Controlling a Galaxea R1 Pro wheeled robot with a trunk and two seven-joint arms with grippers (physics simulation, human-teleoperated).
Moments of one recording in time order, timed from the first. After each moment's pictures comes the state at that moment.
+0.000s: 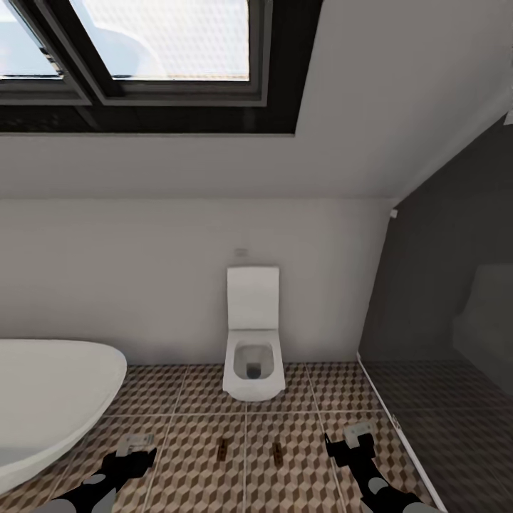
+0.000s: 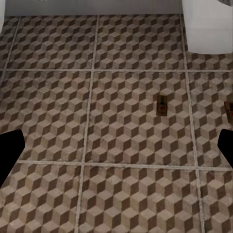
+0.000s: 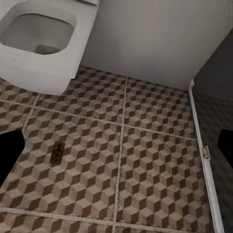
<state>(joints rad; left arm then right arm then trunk) -0.61 0.16 -1.28 0.00 1.33 -0.24 -0.08 -0.59 -0.02 0.48 -0.02 -0.20 -0.48 -0.13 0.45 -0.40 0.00</state>
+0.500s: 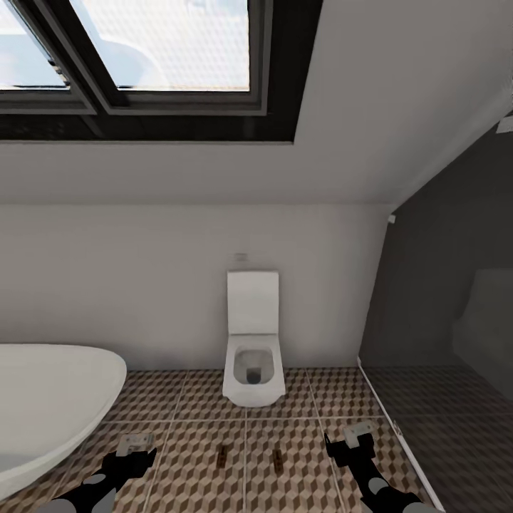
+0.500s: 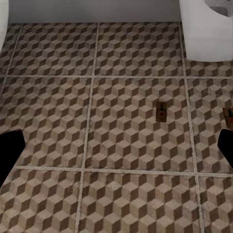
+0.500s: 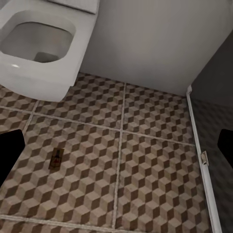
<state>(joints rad) -0.61 0.16 -1.28 0.00 1.33 -0.24 -0.08 -0.59 -0.02 0.48 -0.02 -0.20 -0.48 -0.13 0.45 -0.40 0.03</state>
